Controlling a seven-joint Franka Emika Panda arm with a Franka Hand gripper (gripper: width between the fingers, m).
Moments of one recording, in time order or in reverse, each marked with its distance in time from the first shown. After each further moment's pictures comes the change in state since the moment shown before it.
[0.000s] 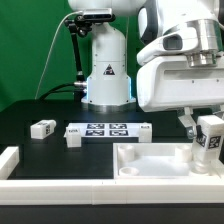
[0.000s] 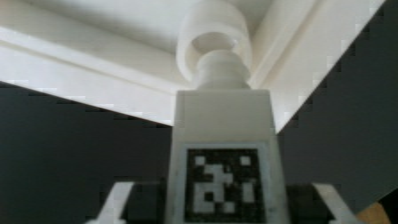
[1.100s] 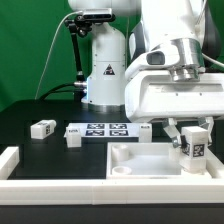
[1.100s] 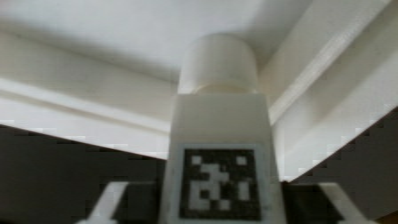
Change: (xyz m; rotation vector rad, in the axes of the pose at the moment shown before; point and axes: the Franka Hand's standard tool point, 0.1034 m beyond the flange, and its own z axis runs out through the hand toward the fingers) arm -0.027 0.007 0.011 -0.047 0.131 0.002
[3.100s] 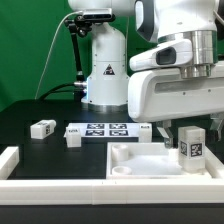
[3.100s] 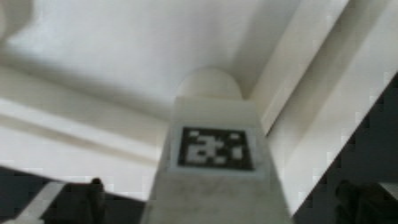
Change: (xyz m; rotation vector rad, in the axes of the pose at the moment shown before) arm 0.001 -0.004 -0.003 0.119 -0.465 0.031
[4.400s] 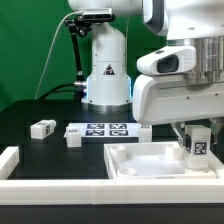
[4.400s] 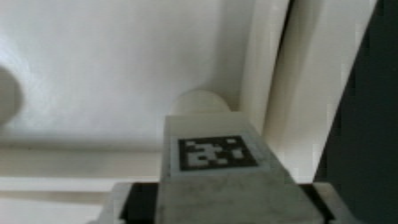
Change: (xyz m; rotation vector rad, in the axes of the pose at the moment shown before) arm 0.003 -0.005 0.003 0.018 -0.031 0.291
